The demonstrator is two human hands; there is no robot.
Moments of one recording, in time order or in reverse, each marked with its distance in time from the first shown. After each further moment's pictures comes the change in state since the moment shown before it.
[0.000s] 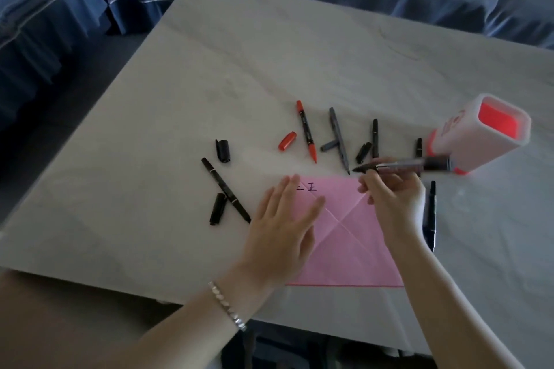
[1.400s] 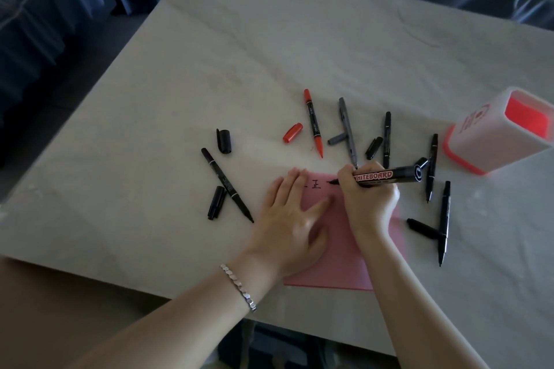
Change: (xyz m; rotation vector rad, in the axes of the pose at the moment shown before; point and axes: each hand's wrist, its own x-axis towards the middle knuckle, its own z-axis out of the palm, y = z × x) left_hand 0.018 0.004 0.008 -0.088 -0.112 -0.072; right_hand 0.007 0.042 0.040 -0.309 0.138 -0.173
